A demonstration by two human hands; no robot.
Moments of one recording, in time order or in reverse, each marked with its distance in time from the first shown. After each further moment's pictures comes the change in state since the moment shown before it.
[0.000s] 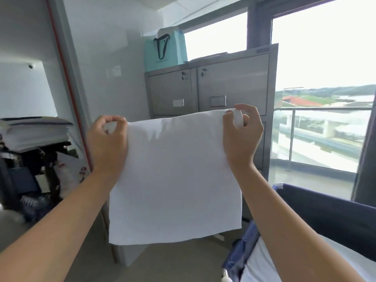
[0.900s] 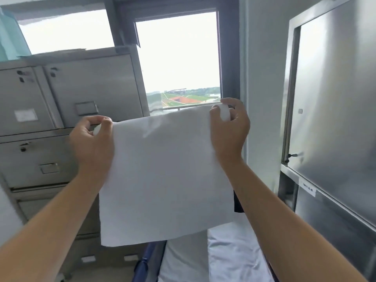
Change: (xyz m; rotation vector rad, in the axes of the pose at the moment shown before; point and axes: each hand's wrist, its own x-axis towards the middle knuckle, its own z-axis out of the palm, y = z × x) left_hand -0.145 0.090 0.281 -0.400 -0.434 -0.115; right_hand 0.156 0.033 -0.246 -0.423 0.365 -0.216
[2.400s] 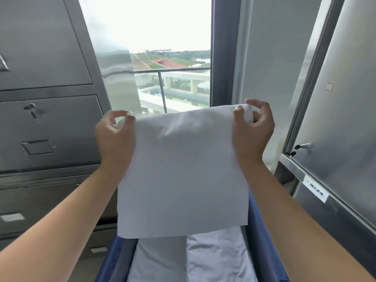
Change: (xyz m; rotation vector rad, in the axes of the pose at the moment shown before) left_hand 0.011 -0.184 0.260 -0.068 -0.247 -0.165; right_hand 0.101 0.257 0.020 -0.188 0.047 0.114
